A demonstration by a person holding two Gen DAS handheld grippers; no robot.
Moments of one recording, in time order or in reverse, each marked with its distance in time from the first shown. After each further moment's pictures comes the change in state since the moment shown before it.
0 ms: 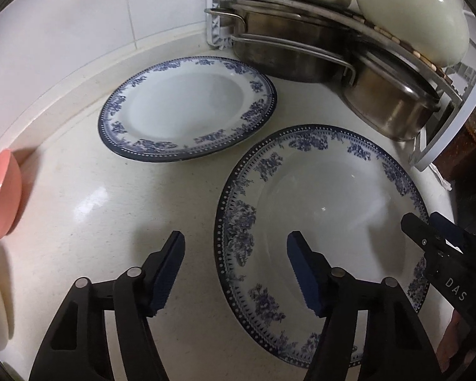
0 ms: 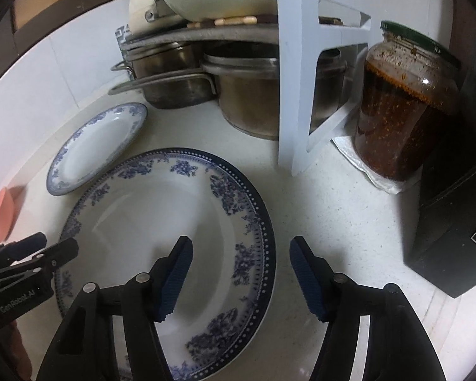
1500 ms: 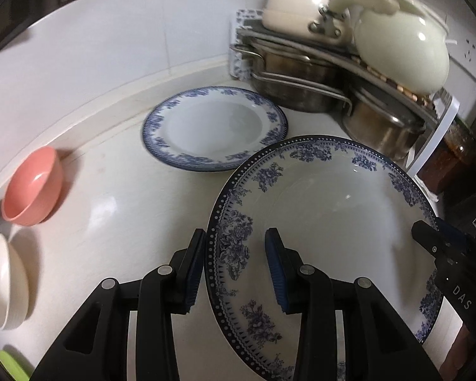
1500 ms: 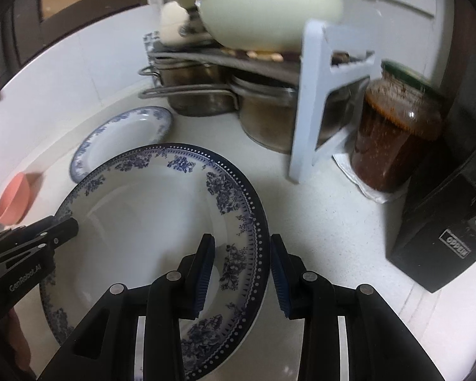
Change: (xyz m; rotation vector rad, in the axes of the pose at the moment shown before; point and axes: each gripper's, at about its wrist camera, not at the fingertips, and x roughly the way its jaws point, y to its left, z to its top) left arm -0.066 0.020 -0.020 -0.056 -0.118 0.040; right arm -0.053 0.024 -0.006 -0.091 -0.061 0.014
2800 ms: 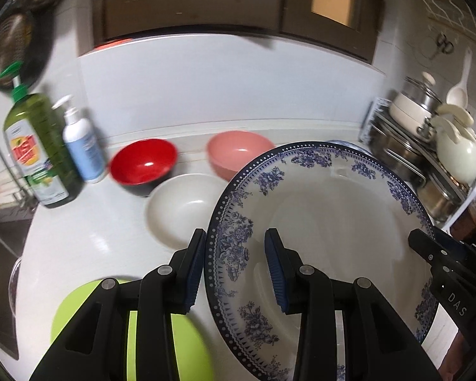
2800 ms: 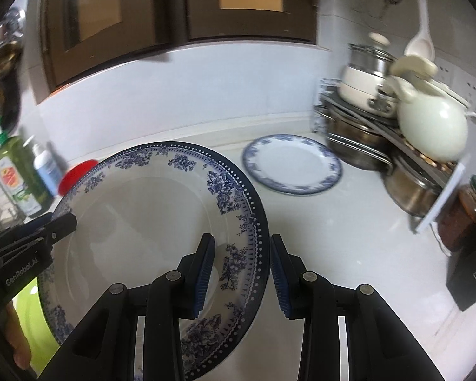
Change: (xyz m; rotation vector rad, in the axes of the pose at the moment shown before) left arm -0.173 0.200 -0.102 -0.338 -0.164 0.247; right arm -0.116 0.204 -0.037 -0.312 -0.104 0.275
